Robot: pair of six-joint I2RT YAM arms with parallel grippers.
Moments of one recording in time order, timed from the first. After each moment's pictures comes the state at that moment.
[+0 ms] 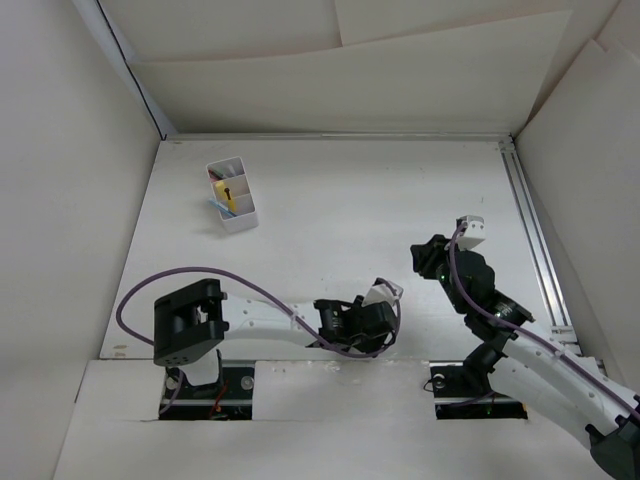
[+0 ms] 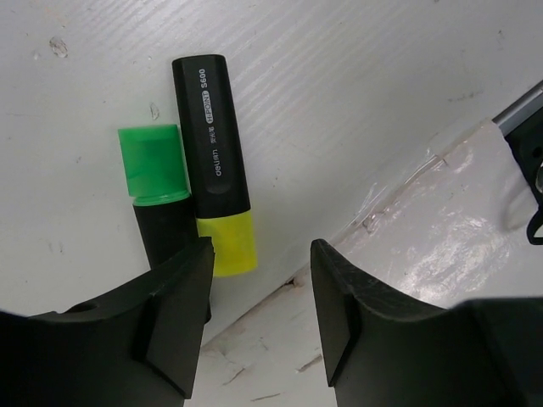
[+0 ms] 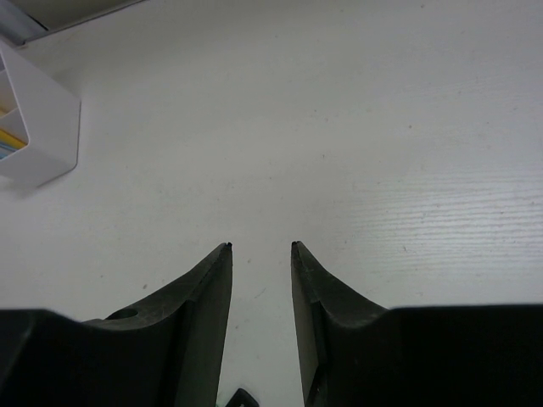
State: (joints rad) left arm -1.41 1.63 0.98 -0.34 -0.28 -0.70; right arm 0.65 0.66 0.47 -0.08 0.44 0.52
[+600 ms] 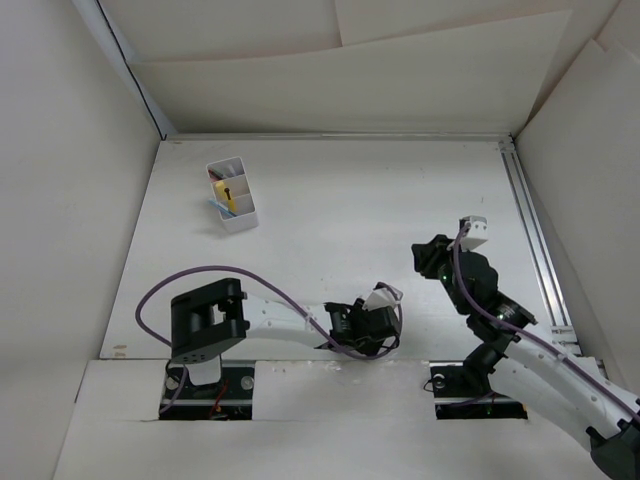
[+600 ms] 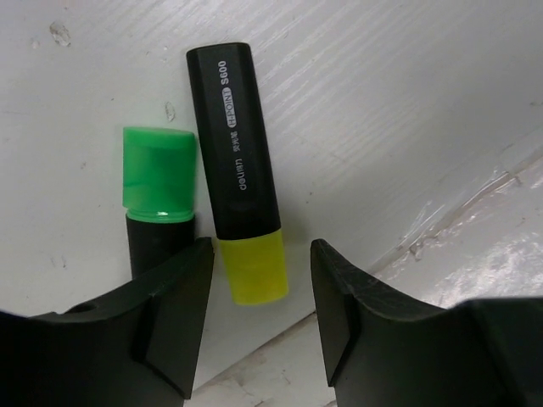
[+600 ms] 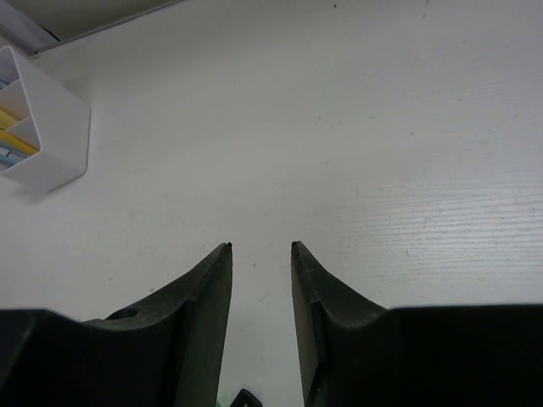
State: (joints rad) left arm -1.41 1.71 0.99 -0.33 -0.31 -0.70; right arm 0.65 0.64 0.47 -0.08 0.44 0.52
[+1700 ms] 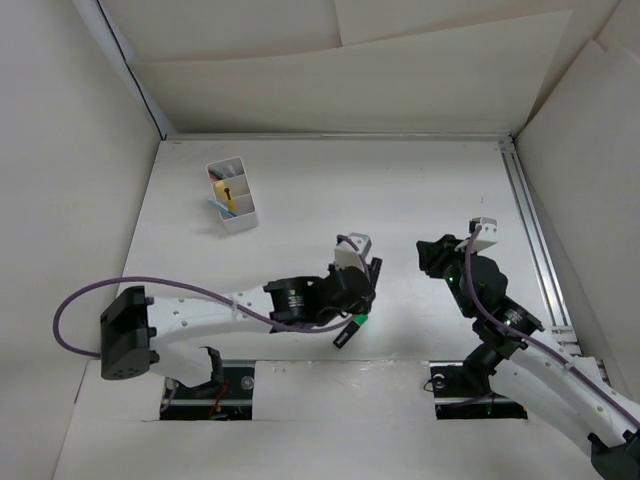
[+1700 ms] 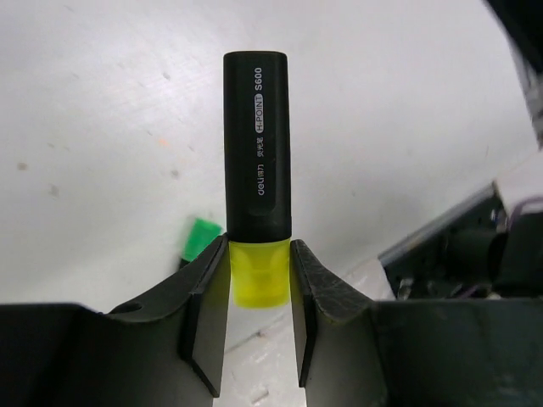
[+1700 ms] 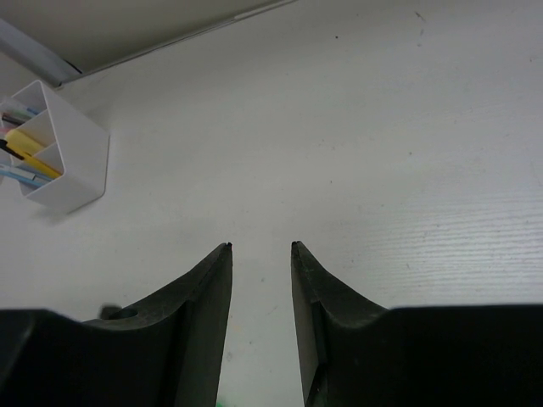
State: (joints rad) left arm -1.34 1.37 1.00 -0.33 -0.45 -0.81; right arm 0.65 0.57 0.47 -0.08 0.46 0.52
